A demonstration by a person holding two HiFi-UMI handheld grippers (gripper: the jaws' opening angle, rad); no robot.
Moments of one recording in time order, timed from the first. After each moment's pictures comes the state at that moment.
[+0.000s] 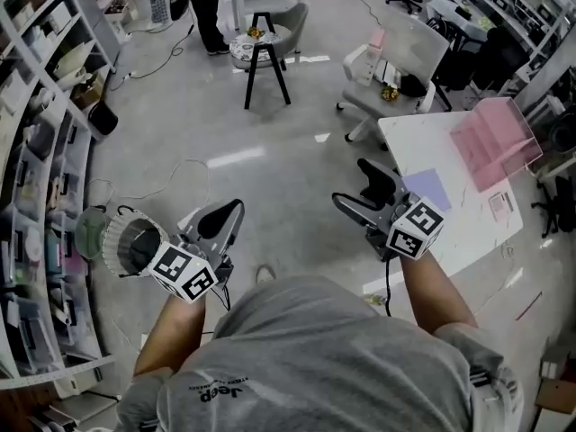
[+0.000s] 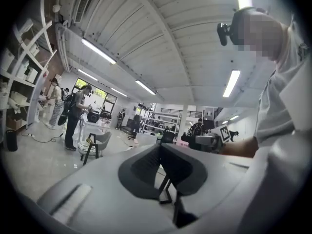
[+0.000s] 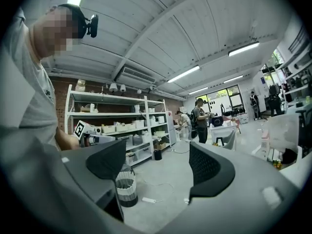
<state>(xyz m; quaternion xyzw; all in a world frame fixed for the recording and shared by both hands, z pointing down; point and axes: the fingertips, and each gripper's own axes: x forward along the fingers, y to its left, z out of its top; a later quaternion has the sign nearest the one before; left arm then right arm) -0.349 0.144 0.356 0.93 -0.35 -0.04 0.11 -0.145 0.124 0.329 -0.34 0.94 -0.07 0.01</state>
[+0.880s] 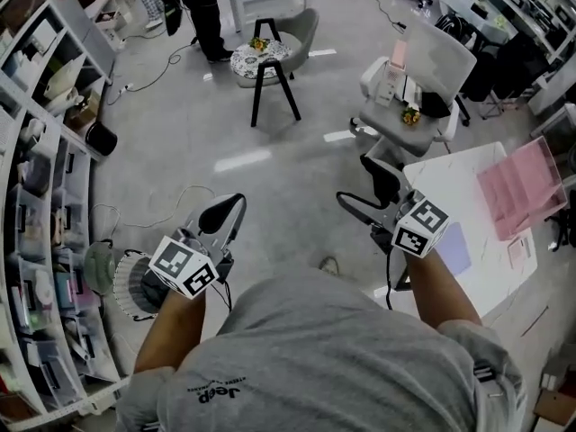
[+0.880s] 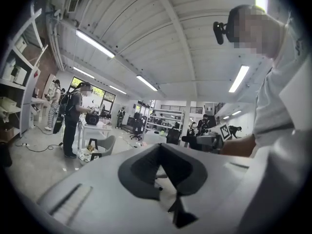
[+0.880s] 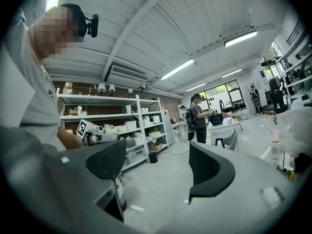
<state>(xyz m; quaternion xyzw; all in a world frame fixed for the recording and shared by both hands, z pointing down) -0.331 -0.138 0.342 0.93 -0.35 -0.01 0.10 -0.125 -0.152 0.329 -0.34 0.94 -0.10 0.01</state>
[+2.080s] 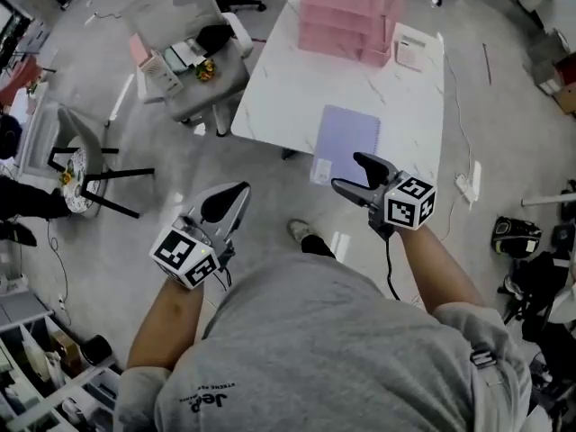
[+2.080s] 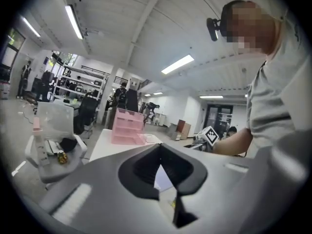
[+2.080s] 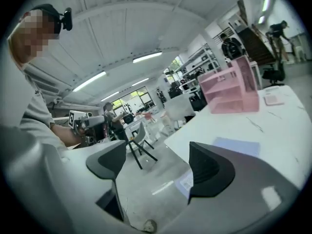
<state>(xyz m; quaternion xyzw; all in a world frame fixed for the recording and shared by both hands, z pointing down) 0.054 -0.101 0.416 0.97 0.19 0.12 0.10 0.176 0.051 0.496 -0.73 0.62 -0.28 0.08</state>
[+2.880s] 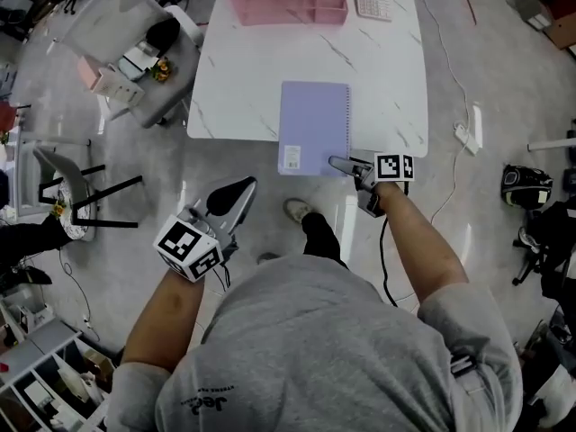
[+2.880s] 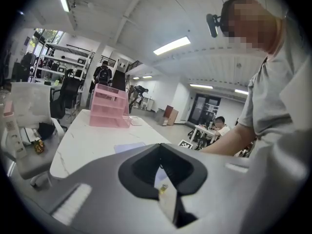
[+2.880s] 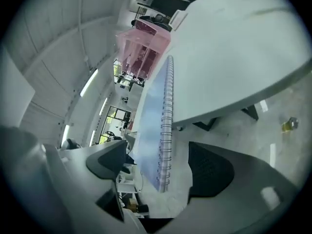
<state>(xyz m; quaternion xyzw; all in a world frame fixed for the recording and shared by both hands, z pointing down) 0.132 -0.008 0.494 0.93 0.28 0.20 0.10 0.230 0.150 0.723 -0.65 0.43 -0.53 0.34</state>
